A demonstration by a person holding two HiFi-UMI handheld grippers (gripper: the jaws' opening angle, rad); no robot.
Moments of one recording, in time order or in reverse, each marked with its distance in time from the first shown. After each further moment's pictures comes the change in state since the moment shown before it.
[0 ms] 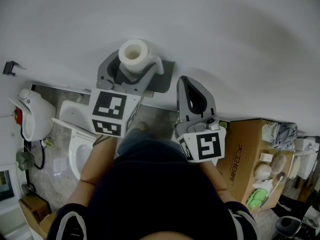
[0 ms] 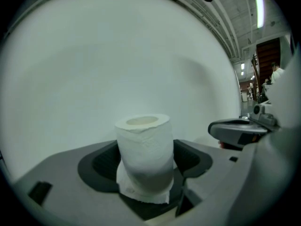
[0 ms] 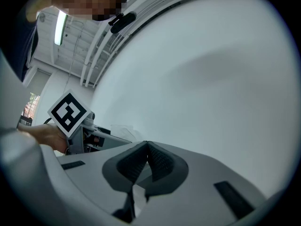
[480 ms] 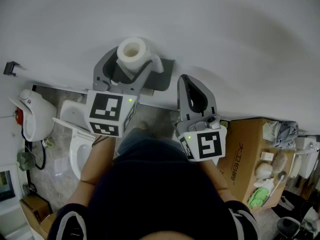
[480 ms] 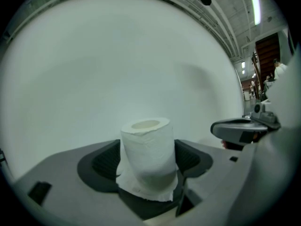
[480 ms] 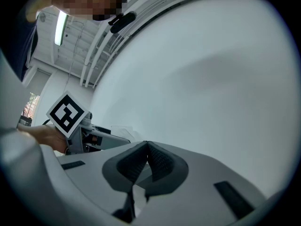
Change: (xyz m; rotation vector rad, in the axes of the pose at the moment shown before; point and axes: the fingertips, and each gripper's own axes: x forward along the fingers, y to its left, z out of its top) left arm -0.009 0.006 0.004 0.015 -0.042 0.041; right arm -0.005 -0.001 0.002 -0.002 -0.012 -0.003
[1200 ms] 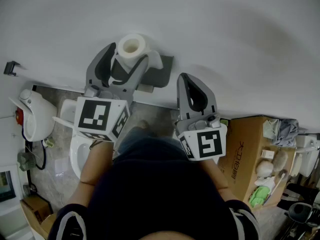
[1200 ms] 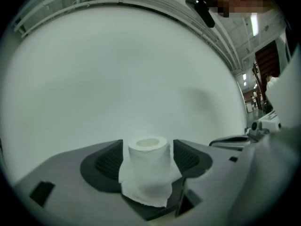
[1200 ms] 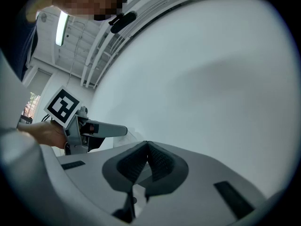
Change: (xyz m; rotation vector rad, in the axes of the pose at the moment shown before) left arm -0.027 0.006 0.029 -0.069 -0.162 0.022; right arm -0.007 0.004 0.003 -0.005 -0.004 0.003
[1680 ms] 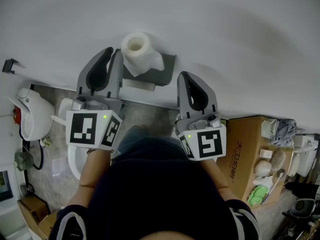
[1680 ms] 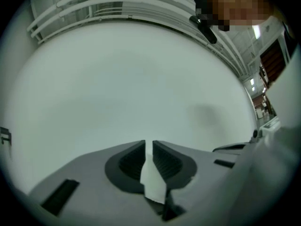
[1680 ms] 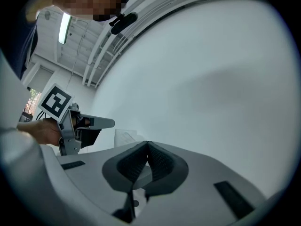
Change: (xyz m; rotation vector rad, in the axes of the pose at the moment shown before) left arm -0.041 0.028 0.019 -0.065 -0.127 0.114; right arm 0.001 0.009 0.008 -0.034 -0.007 -0.001
